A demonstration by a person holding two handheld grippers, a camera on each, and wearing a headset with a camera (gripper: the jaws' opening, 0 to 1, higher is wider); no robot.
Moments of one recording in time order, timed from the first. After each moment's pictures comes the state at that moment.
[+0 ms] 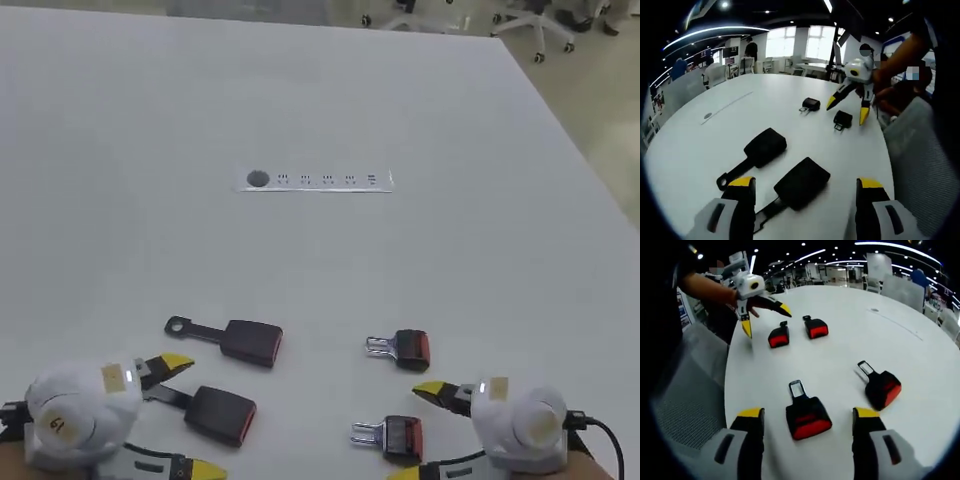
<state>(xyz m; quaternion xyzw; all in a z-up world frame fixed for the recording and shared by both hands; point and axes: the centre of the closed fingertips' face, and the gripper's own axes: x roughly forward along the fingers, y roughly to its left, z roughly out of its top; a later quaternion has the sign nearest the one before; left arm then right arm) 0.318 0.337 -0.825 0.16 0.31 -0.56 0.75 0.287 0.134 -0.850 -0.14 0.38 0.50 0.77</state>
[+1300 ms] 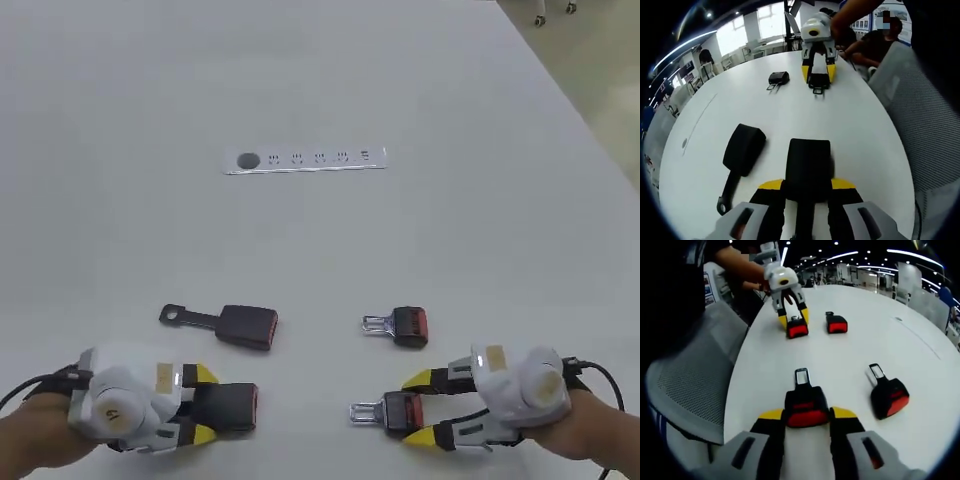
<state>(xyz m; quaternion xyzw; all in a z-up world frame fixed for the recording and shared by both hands) 0.307 0.336 -0.856 0.33 0.31 -0.62 0.64 0.281 0.126 -0.857 -0.18 0.34 0.59 0.71</state>
